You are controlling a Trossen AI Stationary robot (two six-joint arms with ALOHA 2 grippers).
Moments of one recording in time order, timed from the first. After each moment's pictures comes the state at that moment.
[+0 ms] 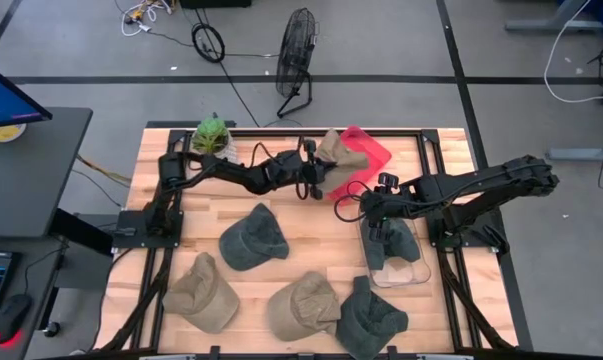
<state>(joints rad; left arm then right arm) 0.27 2.07 1.14 0.79 -0.12 0.72 0.18 1.26 1.08 -1.00 0.32 0.28</state>
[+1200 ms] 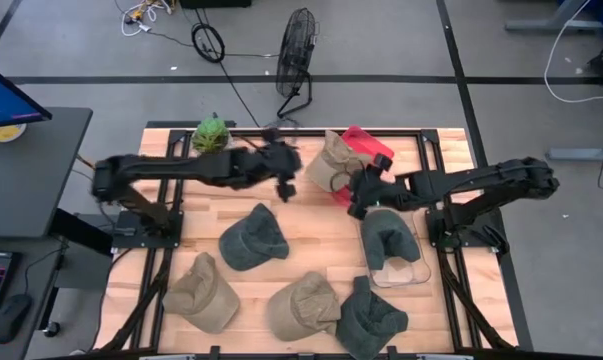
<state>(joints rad) 0.10 1.53 1.37 -0.43 -0.58 0.36 0.03 1.26 0.98 -0.59 0.61 0.15</state>
